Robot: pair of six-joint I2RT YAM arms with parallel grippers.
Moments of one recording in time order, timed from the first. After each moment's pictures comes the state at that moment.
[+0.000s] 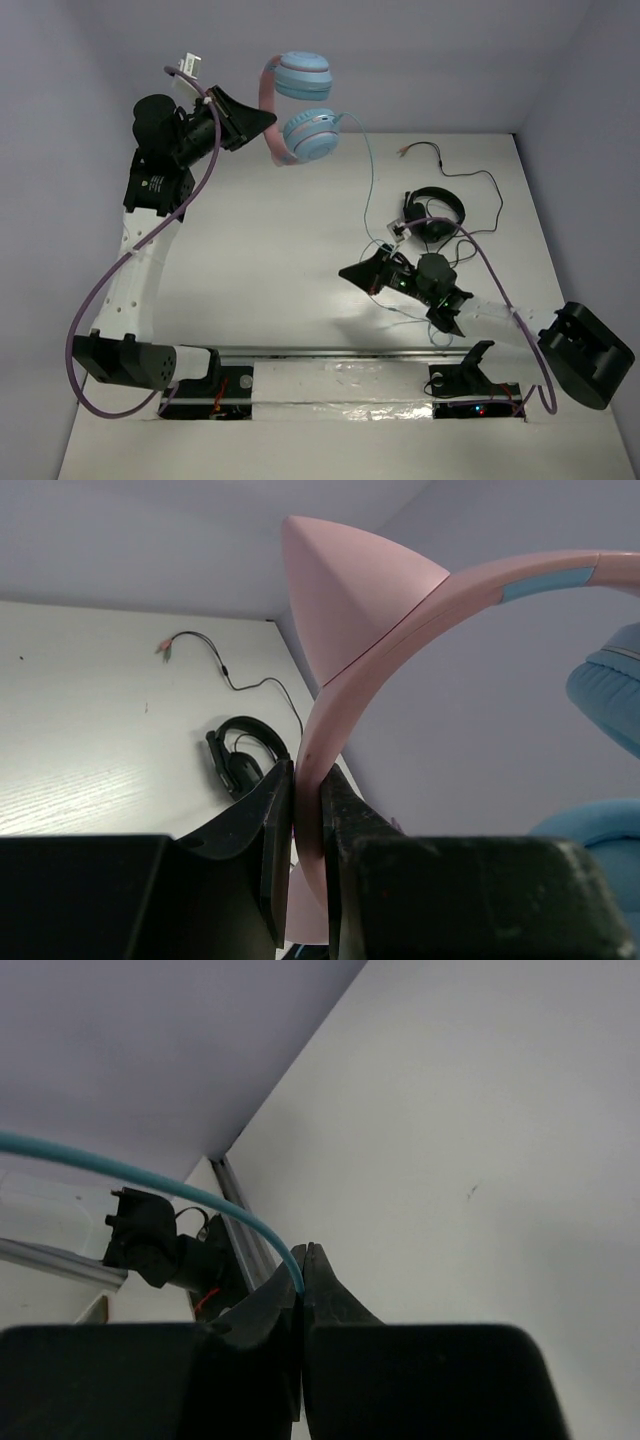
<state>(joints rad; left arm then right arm) -0.16 1.31 1.56 -0.23 0.59 -0.82 0.76 1.19 0.33 0.84 -0.30 0.74</state>
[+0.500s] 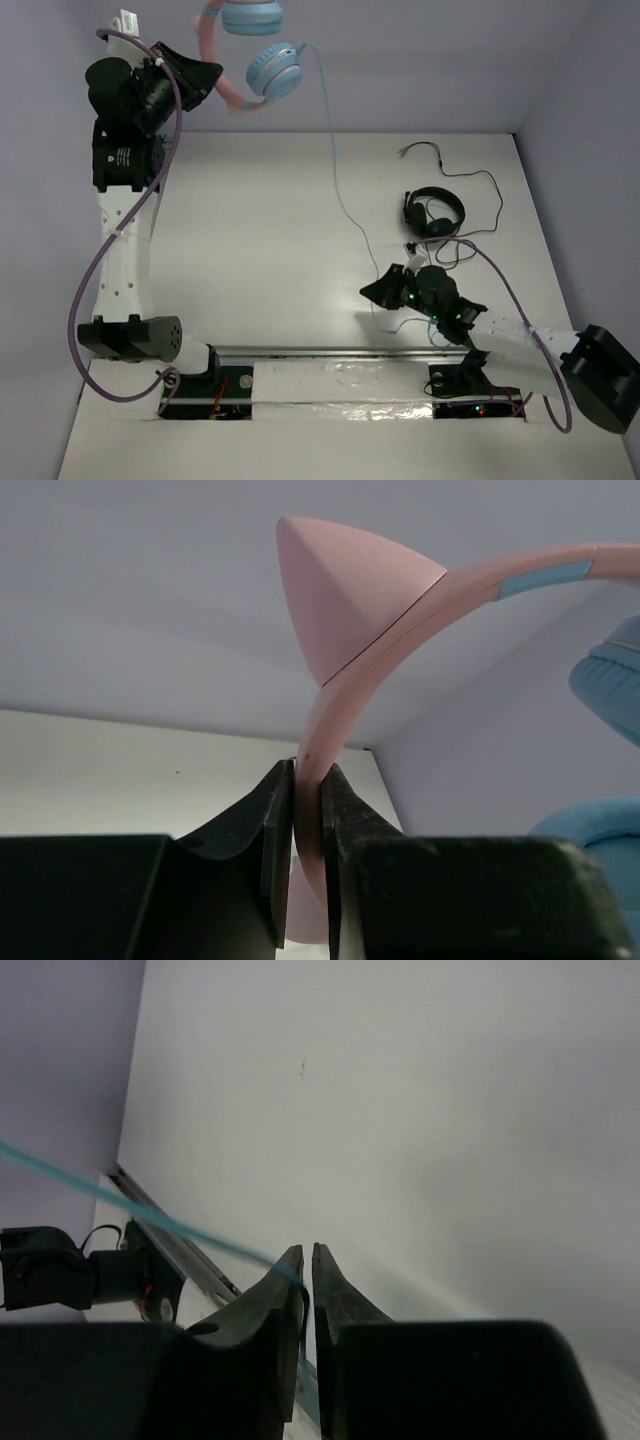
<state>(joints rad) 0.00 1.46 1.89 -0.35 0.41 -0.75 0.77 1.04 0.24 0.46 -0.09 0.90</state>
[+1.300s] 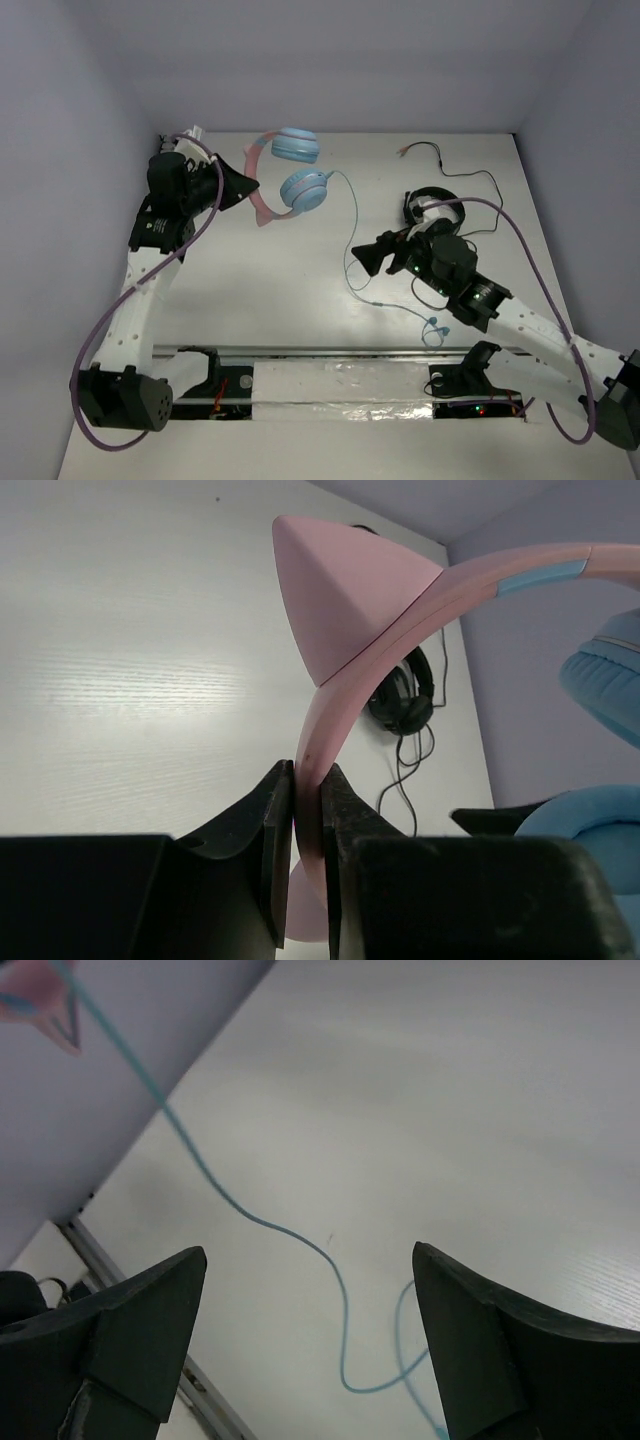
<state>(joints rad) -0.10 1.12 1.14 -0.40 0.42 -0.64 0.77 0.85 0.60 0.15 0.04 0.48</state>
